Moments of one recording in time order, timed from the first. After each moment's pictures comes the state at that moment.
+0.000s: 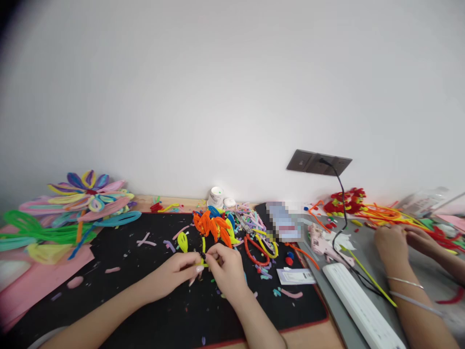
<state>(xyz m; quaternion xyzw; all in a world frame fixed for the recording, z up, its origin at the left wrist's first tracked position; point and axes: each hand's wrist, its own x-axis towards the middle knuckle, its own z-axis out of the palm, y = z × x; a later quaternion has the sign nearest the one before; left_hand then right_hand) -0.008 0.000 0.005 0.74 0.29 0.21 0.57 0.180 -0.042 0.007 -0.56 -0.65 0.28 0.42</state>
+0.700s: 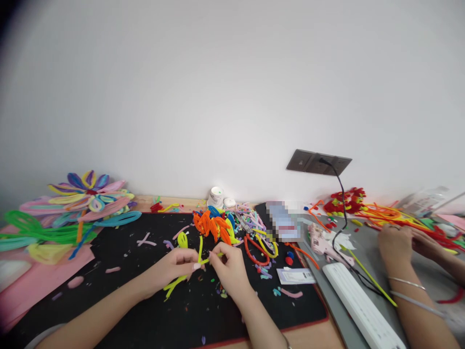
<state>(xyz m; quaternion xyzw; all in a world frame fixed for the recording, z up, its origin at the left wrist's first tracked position) -0.009 0.006 0.006 0.65 0.32 0.22 0.65 0.188 -0.039 0.009 -0.56 -0.62 0.34 0.44</state>
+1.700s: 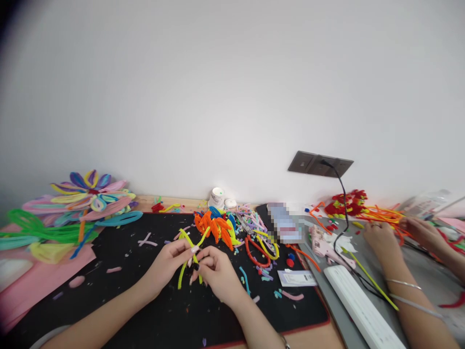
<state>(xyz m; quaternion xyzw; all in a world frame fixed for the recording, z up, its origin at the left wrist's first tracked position) -0.003 0.003 0.005 0.56 0.38 0.39 0.62 0.161 -0.040 0.002 -0.47 -0.51 0.59 0.41</state>
